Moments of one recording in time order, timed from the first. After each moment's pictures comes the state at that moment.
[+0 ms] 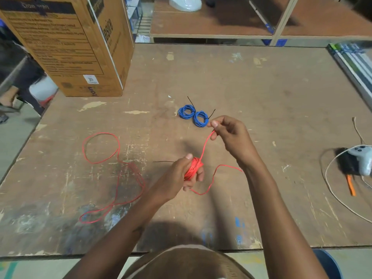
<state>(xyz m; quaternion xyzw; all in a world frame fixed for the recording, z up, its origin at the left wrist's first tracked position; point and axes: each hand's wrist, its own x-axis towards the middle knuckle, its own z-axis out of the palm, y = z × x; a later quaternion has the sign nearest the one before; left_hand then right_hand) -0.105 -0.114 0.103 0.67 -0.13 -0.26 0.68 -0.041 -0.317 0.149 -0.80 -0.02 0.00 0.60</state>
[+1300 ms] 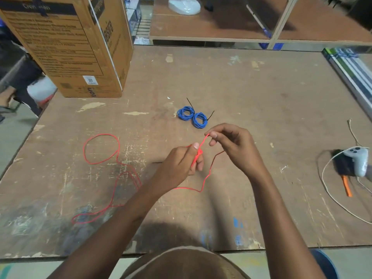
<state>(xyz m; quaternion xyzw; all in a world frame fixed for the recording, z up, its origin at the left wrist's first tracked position) -0.095 -0.119 0.138 0.79 -0.15 -0.10 0.59 -0.070 -0.324 0.158 -0.81 -0.08 -0.02 0.57</state>
